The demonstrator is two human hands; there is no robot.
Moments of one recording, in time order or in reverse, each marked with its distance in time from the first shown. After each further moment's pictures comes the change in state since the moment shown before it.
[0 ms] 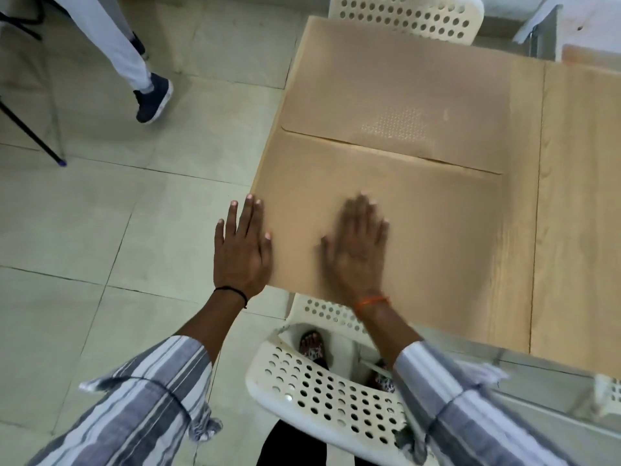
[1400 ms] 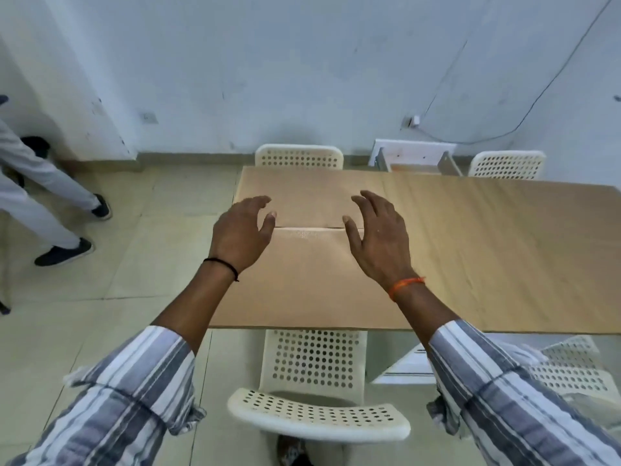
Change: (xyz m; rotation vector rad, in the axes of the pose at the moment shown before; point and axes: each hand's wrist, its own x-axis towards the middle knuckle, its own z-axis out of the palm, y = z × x) left_hand -0.020 0.133 -0.213 -0.276 0.306 0.377; right_hand -0.073 0.042 -0.246 -0.011 0.547 -0.098
